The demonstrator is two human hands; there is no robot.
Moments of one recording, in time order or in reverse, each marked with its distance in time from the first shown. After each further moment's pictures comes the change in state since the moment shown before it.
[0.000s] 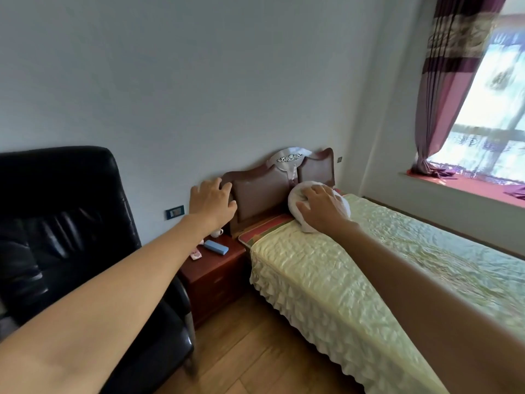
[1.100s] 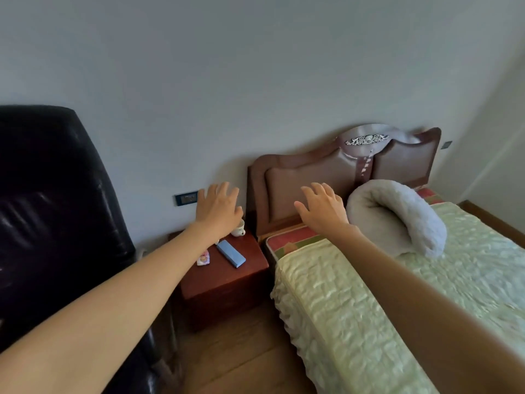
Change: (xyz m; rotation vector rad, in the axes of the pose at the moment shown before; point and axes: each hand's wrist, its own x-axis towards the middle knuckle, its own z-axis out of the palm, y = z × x) left_hand 0.347 -0.031 0.270 0.064 -0.188 -0.282; right_hand 0.429 0.086 0.286 0.074 -0.224 -0.265
